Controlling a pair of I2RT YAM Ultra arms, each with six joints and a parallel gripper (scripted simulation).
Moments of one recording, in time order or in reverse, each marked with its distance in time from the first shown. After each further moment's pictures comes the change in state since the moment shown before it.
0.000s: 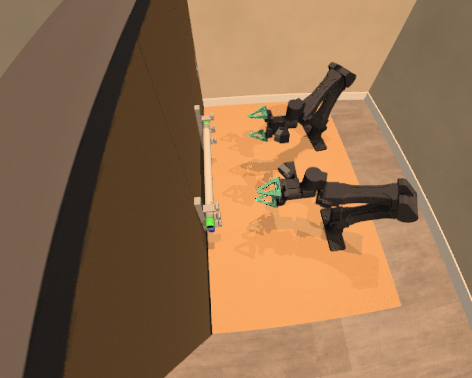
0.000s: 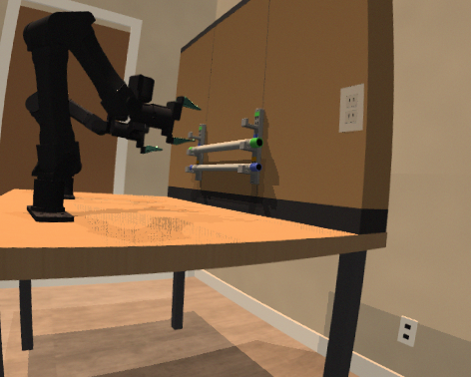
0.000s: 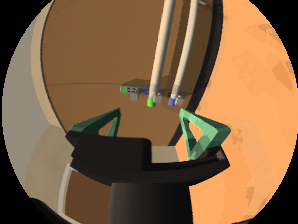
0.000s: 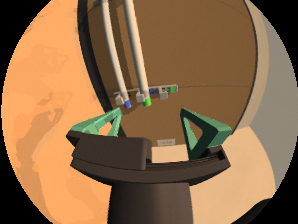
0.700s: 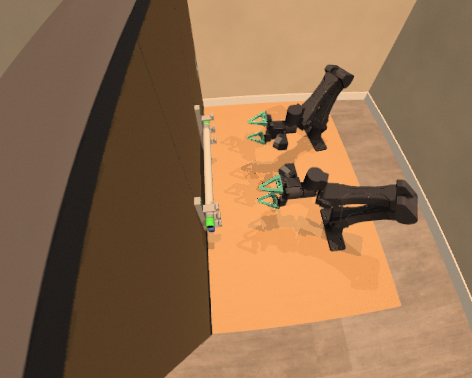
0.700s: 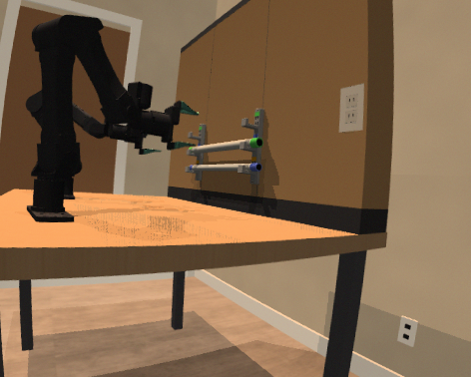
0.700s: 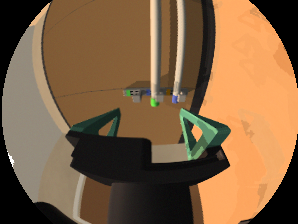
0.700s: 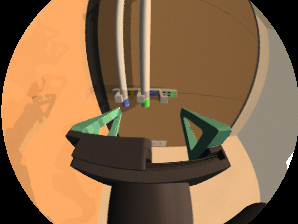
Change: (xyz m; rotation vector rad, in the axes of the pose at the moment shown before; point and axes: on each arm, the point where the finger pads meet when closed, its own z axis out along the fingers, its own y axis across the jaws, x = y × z) left arm -0.005 -0.006 -0.007 -0.033 0.003 0.155; right arm -0.007 0.014 0.003 0.023 0.014 -0.162
